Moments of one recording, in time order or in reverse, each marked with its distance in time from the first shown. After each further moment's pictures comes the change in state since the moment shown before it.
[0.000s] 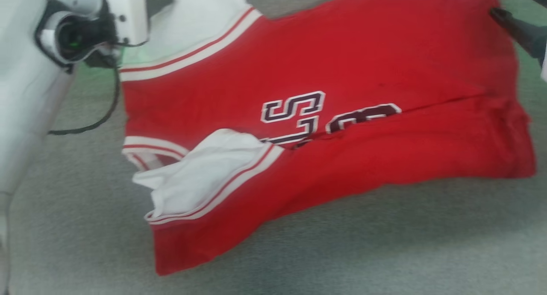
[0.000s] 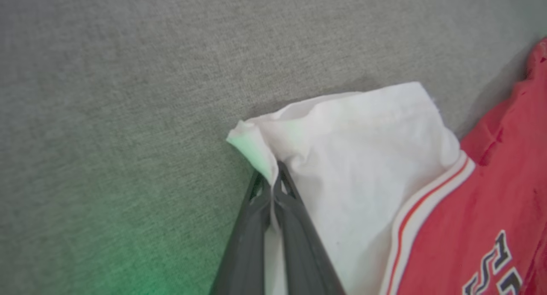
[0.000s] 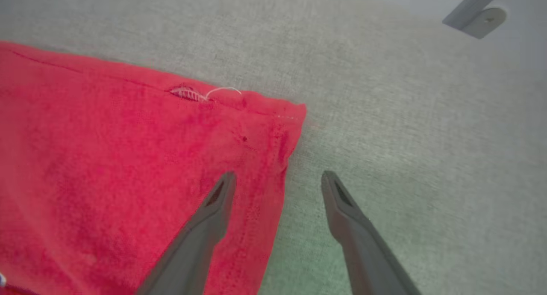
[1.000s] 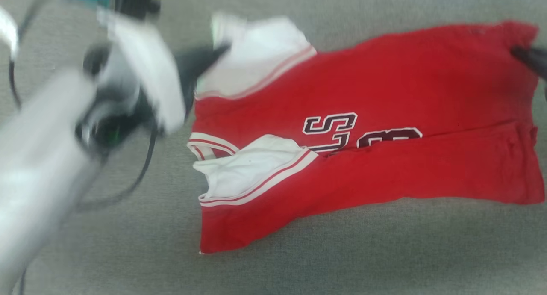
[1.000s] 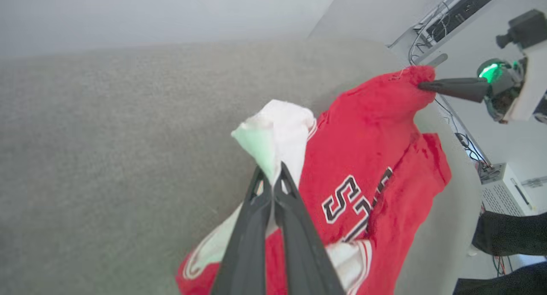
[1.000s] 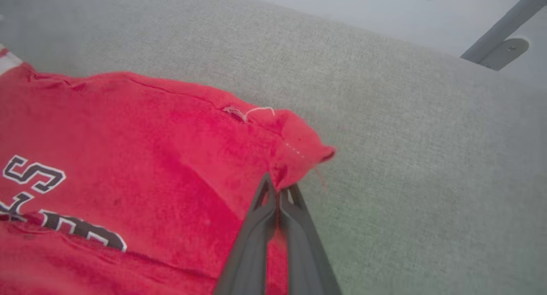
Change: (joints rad) left arm 0.239 0.057 -0.001 -0.346 -0.097 -0.086 -0.329; right arm -0.005 -0.115 0.221 0.098 0.235 0.000 -0.110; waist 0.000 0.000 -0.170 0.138
